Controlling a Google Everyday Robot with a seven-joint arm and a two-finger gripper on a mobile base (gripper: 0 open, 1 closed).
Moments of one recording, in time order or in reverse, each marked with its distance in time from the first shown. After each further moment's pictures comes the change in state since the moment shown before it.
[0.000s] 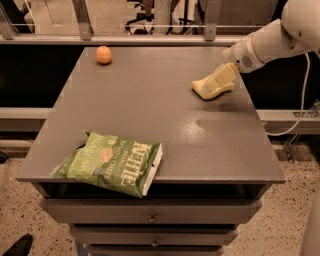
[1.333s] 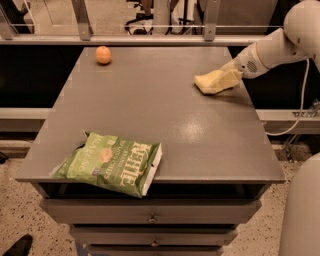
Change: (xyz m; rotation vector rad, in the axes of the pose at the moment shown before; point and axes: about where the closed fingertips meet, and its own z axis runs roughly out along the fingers) arm 0.039 -0.023 0.015 -0.040 0.040 0.074
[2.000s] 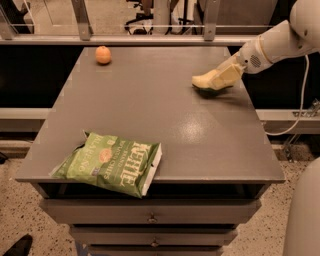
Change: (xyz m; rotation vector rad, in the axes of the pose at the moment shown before) arm -0.016 0.013 -0.020 -0.024 -0.027 -0.019
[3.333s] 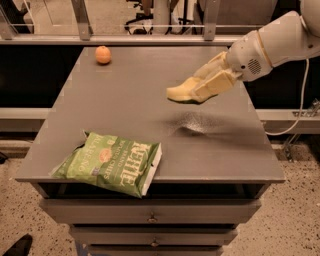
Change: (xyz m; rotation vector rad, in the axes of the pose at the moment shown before) arm -0.058 0.159 -0.039 -0.195 -0.100 -0.184
